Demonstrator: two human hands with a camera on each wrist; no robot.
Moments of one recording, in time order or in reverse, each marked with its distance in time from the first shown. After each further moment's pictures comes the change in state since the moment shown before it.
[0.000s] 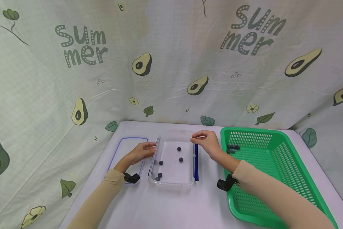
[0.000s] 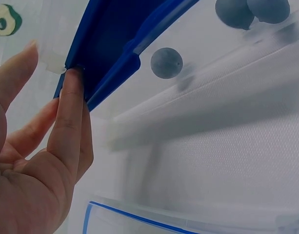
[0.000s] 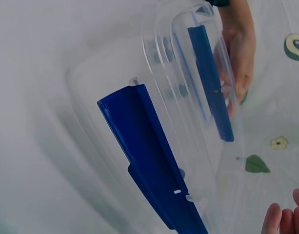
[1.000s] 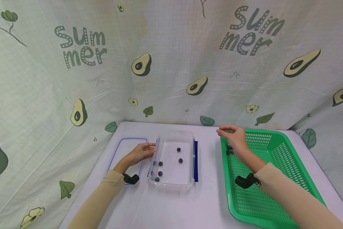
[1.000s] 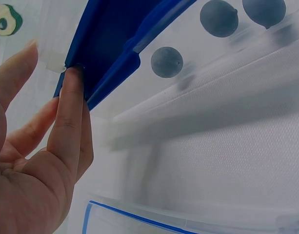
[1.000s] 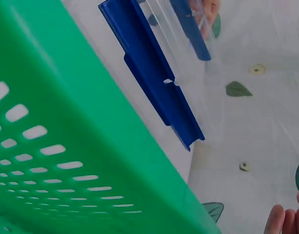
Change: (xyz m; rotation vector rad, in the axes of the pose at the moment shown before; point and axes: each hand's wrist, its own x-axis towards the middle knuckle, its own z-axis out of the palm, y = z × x) left_hand 0.001 -0.005 -0.002 0.038 0.000 0.019; right_hand -0.006 0.015 -0.088 0.087 0.158 0.034
